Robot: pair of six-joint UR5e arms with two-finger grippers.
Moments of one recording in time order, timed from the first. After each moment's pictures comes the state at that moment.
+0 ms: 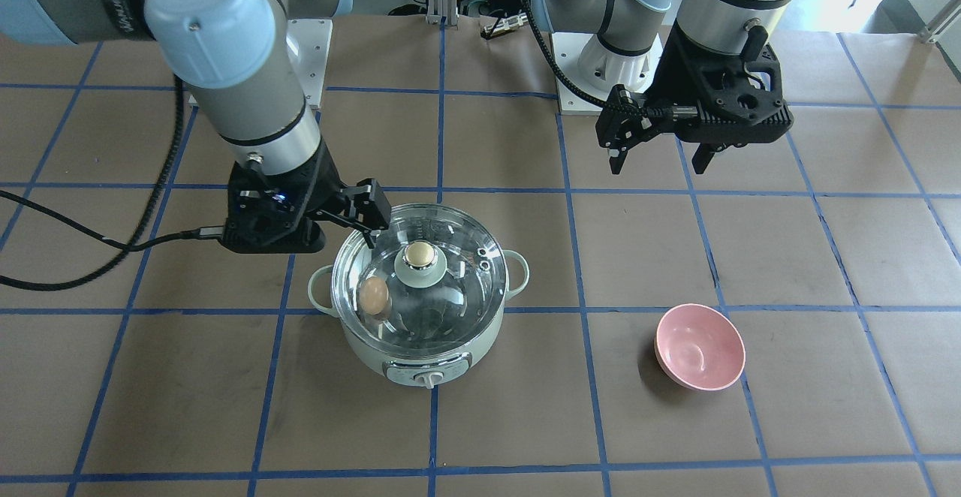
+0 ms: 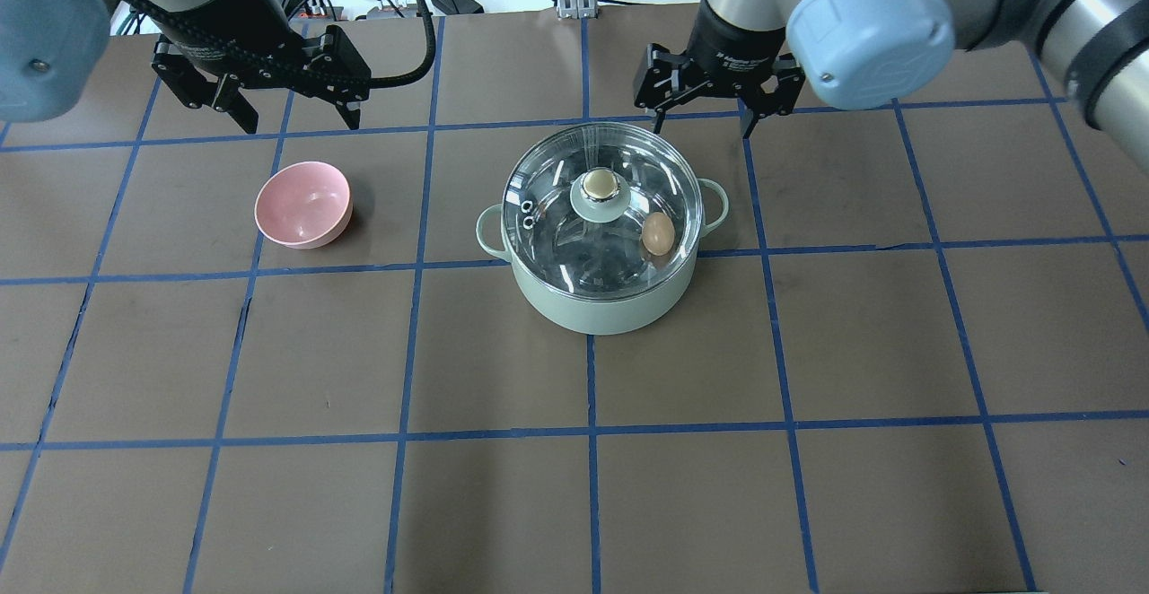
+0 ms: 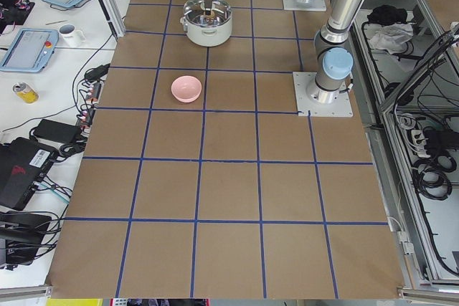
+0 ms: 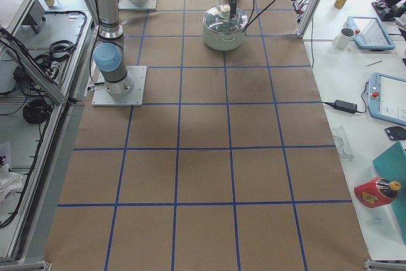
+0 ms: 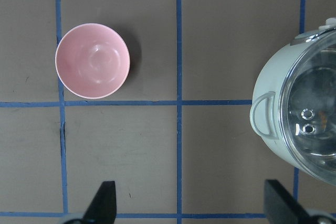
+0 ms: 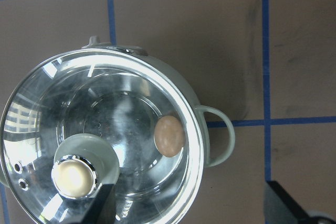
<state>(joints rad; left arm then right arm) -1.59 -1.60 -1.49 -1.53 1.60 -0.02 1.72 -1.35 1.50 -1.79 -1.47 0.20</state>
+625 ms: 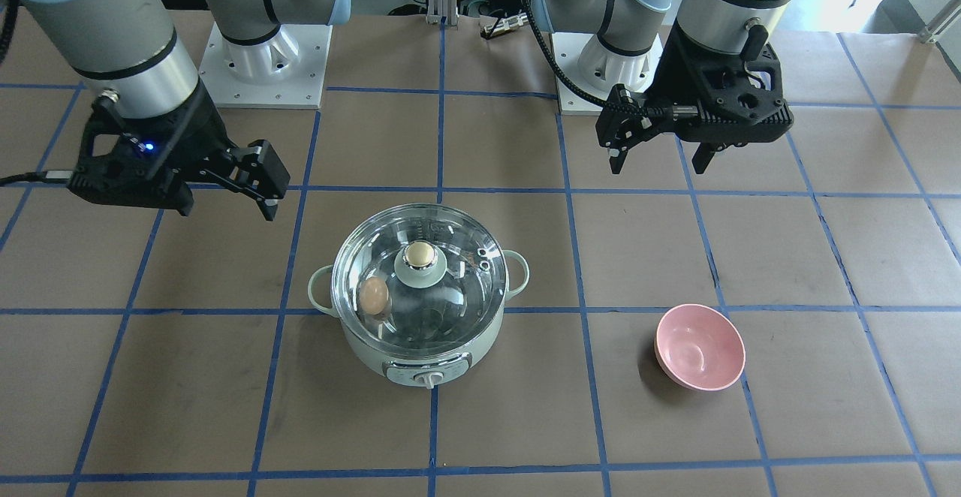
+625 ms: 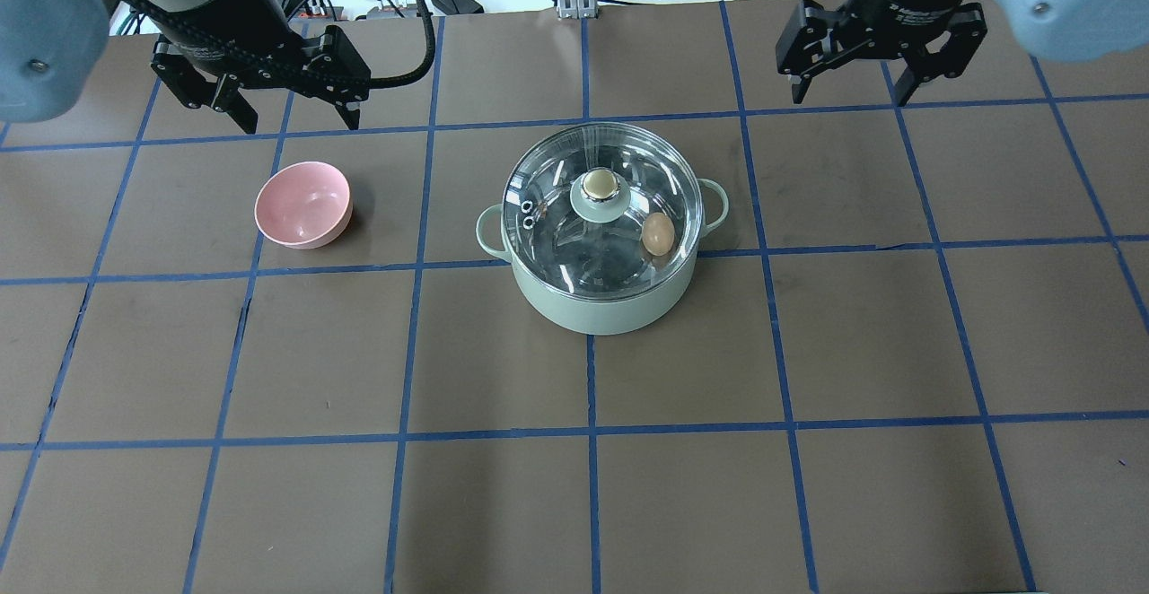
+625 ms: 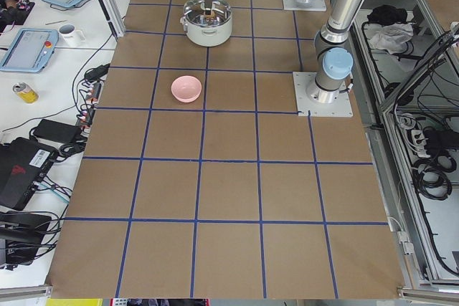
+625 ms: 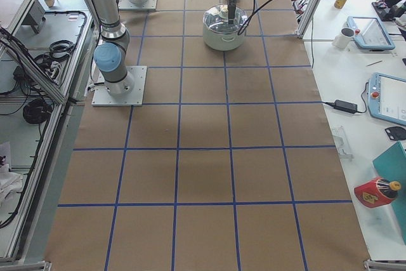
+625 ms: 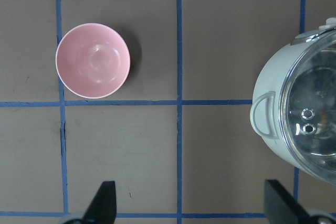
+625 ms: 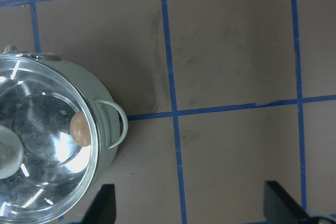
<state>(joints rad) -1.59 -1.60 -1.49 -1.53 1.60 -0.02 1.55 -1.49 1.50 -1.66 -1.57 0.07</state>
